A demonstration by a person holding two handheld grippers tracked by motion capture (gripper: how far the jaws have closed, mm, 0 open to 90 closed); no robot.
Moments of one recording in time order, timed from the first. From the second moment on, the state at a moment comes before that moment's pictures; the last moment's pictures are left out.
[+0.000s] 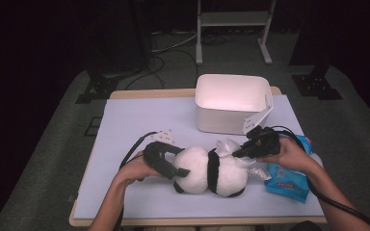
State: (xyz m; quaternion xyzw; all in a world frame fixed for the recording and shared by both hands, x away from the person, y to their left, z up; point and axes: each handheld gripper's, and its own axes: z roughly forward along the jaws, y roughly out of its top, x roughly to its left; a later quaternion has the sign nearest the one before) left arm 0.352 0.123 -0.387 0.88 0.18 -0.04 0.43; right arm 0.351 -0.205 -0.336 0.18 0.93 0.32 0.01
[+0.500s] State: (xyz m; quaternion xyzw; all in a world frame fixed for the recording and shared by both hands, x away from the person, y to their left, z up) left arm 0.365 0.113 -0.396 0.89 0.18 -0.09 0.42; right arm 0.344 -0.201 -0.334 0.16 0.93 0.33 0.00
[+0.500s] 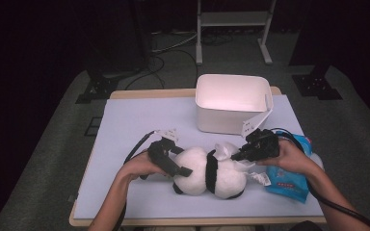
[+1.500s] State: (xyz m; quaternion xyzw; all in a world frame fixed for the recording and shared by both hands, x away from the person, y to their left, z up) left arm 0.358 0.116 -0.364 0.89 0.15 0.03 0.43; right arm 0.376 -0.186 -0.318 0.17 0.93 0.32 0.02
